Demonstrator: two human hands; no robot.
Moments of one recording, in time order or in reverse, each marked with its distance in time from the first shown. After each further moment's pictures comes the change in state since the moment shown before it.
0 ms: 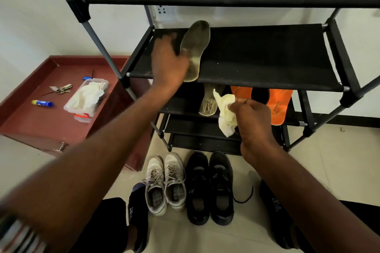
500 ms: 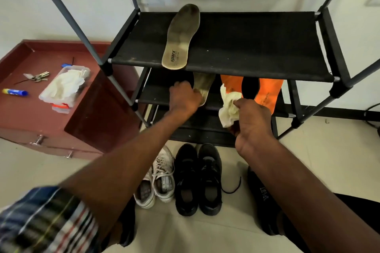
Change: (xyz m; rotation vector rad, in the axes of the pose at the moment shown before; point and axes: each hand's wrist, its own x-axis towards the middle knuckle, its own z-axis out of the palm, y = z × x) left_hand -0.058 -0.072 0.105 0.319 -0.366 -0.142; right_hand -0.002 0.000 -0.011 0.221 0.197 0.198
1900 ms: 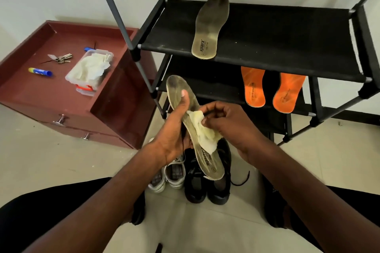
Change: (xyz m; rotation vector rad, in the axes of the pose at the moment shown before) left_hand -0.137 -0.060 -0.077 -1.285 -0.602 -0.347; right_hand -0.020 0.050 0.019 -0.692 -0.684 -0.200
